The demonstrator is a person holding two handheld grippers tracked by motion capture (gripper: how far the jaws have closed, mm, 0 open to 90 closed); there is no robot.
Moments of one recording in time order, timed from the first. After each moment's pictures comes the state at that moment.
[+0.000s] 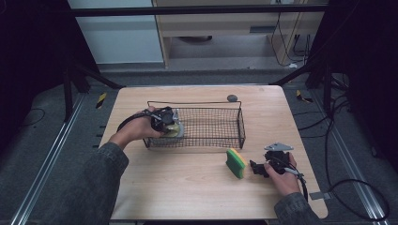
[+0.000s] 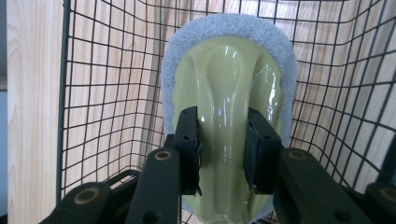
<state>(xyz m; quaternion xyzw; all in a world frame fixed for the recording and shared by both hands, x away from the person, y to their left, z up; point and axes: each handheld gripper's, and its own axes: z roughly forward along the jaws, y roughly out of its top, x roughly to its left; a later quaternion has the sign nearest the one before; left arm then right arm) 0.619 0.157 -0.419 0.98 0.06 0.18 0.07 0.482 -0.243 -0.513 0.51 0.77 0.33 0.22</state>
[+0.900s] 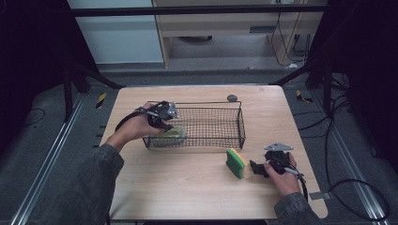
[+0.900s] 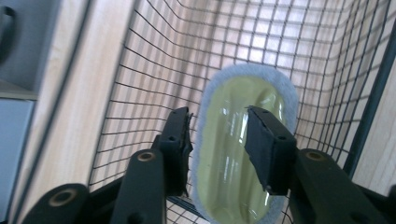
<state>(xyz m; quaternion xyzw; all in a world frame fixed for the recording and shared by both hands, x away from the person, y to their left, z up) 0.611 0.163 -0.391 0.96 0.09 0.21 0.15 0.482 -0.243 -0.513 0.51 0.77 0.33 0.22</state>
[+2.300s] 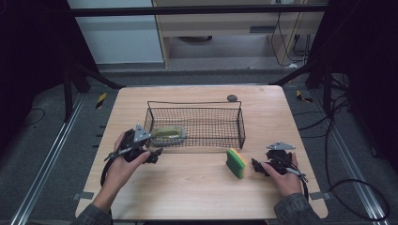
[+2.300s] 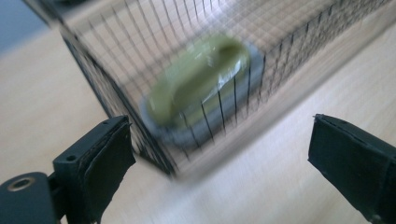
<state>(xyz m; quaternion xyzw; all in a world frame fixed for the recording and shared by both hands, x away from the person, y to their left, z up) 0.495 0.231 -0.435 0.84 0.36 0.24 0.31 0.483 -0.247 -0.512 0.53 0.75 0.32 0.23</state>
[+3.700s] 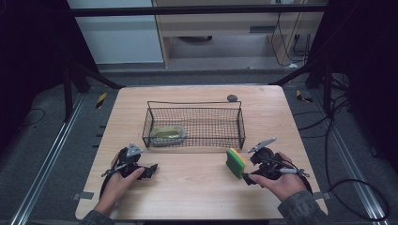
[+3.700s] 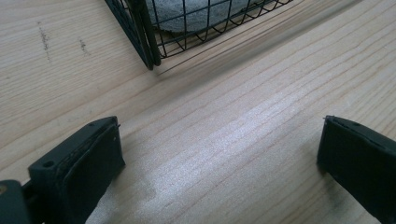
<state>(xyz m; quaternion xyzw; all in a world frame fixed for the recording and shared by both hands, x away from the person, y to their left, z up) 0.489 0.264 -0.509 0.82 0.42 0.18 0.34 0.435 -0.179 -0.407 0.45 0.86 0.20 0.13</state>
